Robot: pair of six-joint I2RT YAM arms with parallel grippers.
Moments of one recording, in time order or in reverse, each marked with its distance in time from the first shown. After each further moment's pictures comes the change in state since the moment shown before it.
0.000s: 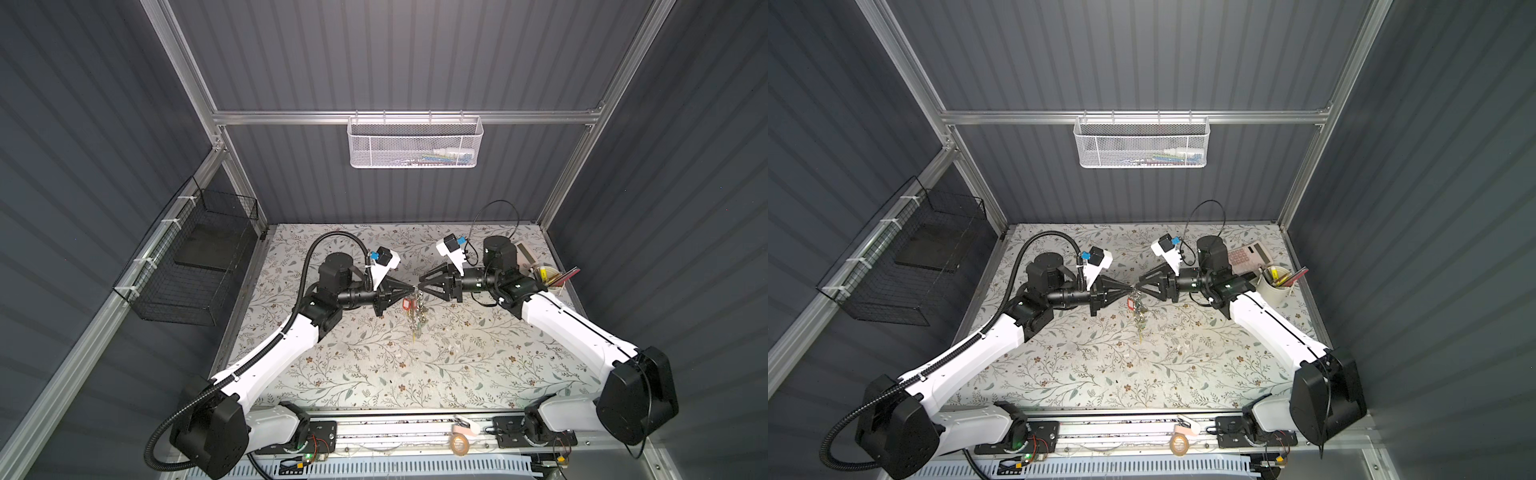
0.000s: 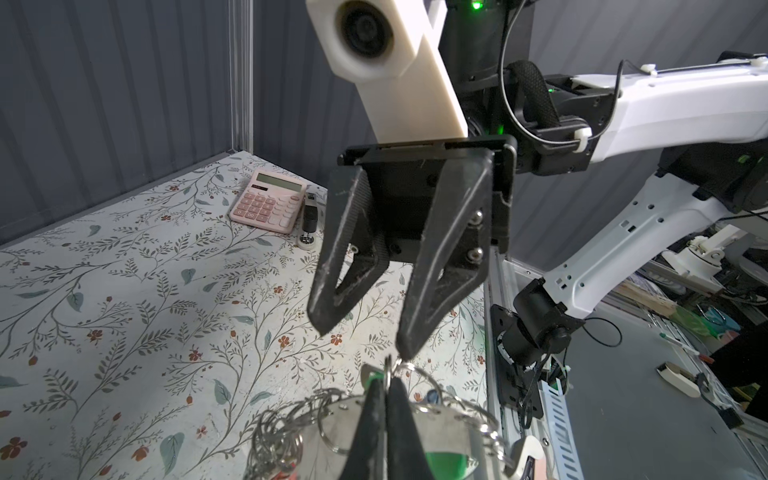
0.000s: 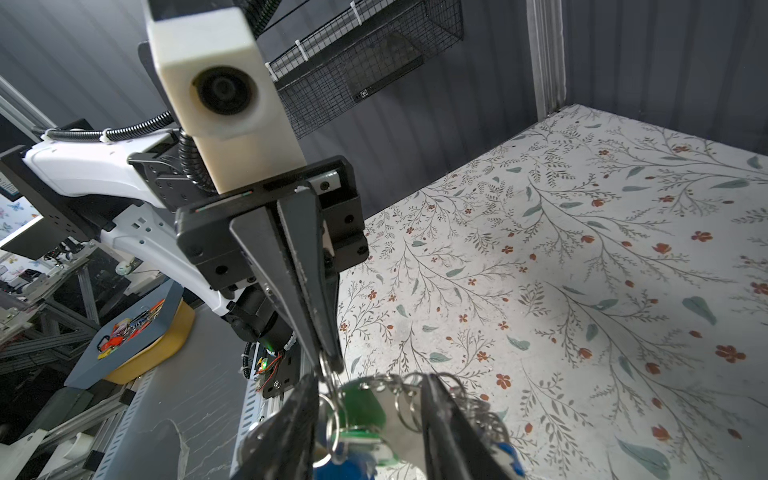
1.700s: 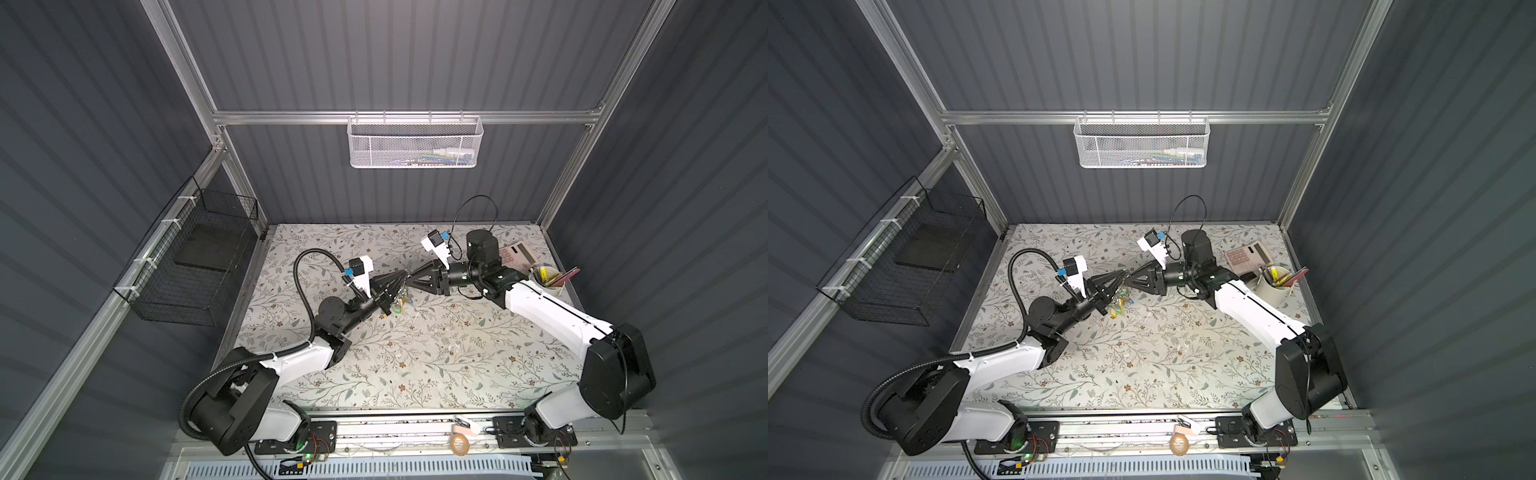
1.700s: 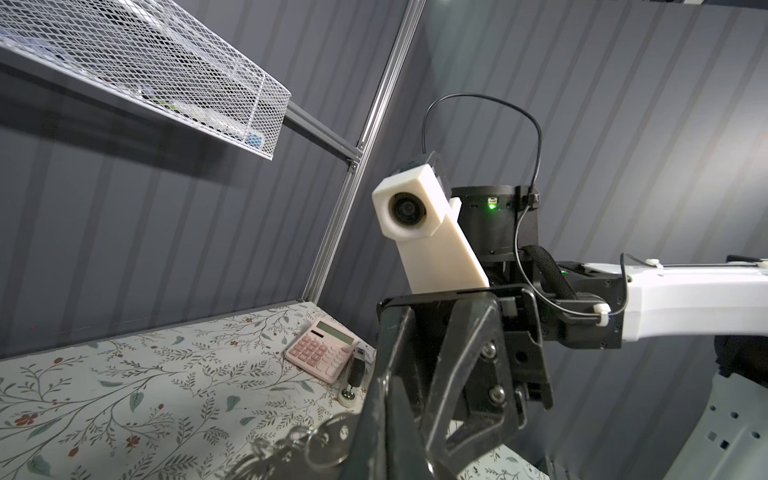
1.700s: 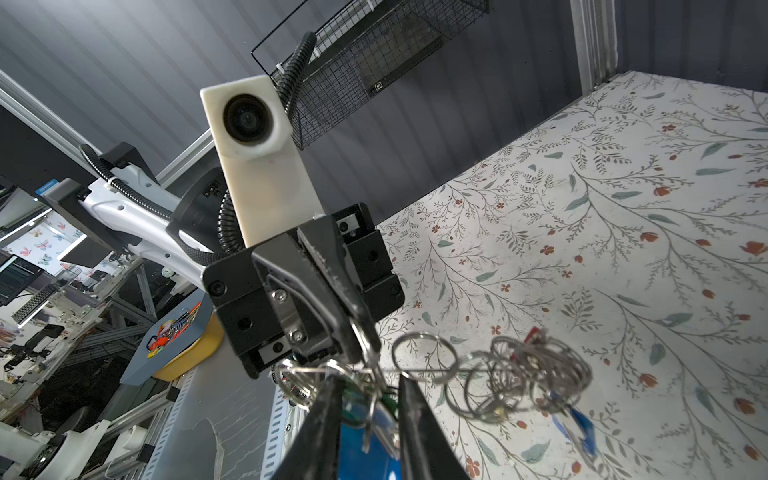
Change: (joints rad) left arm -0.093 0.153 -0.373 1.125 -0.465 -0.427; right arm 0.054 0.145 0.103 0.048 -0.038 0.106
